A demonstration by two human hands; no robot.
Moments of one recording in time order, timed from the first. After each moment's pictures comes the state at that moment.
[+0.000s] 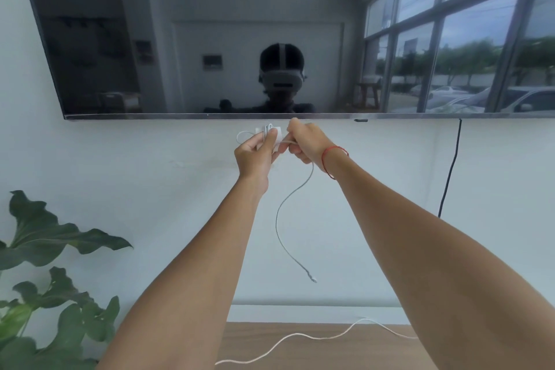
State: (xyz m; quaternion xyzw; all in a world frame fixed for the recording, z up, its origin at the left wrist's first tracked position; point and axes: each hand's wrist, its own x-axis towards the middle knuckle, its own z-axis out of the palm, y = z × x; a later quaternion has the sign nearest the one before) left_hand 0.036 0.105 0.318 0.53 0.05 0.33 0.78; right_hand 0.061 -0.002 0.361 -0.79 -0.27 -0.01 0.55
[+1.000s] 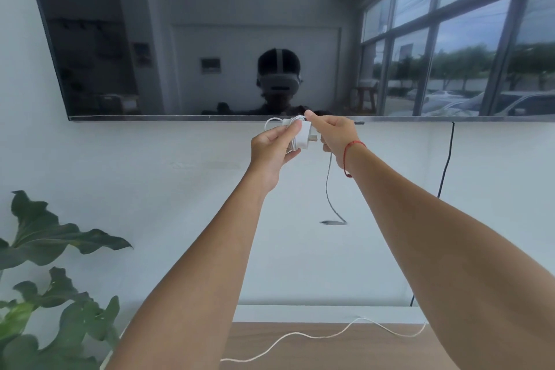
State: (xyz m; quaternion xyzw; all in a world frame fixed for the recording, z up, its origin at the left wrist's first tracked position) left_hand 0.012 0.084 0.337 0.58 -0.06 0.24 0.77; right_hand 0.063 -0.039 0.369 -0.72 -0.19 -0.12 0.66
